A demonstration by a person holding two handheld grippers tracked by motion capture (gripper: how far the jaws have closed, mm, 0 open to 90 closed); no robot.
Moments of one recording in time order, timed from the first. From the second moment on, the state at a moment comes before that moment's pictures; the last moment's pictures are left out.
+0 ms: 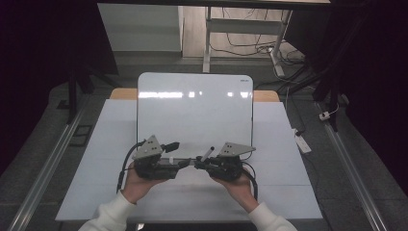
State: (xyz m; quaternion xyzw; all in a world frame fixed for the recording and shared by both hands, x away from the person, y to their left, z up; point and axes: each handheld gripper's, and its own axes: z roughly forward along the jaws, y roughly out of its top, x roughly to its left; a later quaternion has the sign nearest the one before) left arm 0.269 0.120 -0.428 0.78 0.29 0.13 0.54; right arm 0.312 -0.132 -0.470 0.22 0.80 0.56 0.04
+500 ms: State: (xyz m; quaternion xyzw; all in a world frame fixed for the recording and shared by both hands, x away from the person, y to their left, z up) left arm 0.287 0.086 -0.434 0.80 0.24 0.09 0.53; right arm 0.308 -0.124 -0.471 0.23 0.79 0.57 0.02
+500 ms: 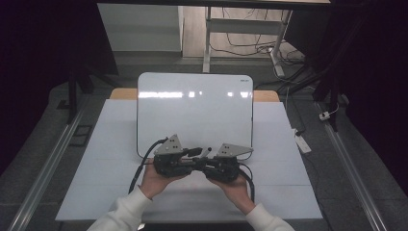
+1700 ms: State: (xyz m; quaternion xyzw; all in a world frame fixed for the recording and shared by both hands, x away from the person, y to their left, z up) left arm 0.320 0.179 -0.414 0.74 0.38 0.17 0.52; right arm 0.296 -0.230 -0.480 0.31 0.78 0.52 0.16
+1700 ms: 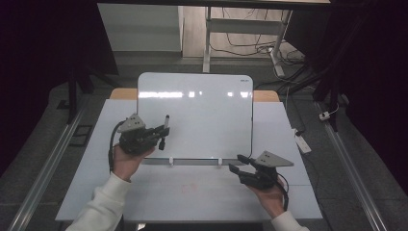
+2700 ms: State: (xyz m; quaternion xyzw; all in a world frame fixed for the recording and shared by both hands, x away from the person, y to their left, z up) left arm 0.449 0.219 -0.389 0.69 0.52 0.21 0.46; right arm 0.284 -0.311 -0.491 0.39 0.75 0.49 0.22
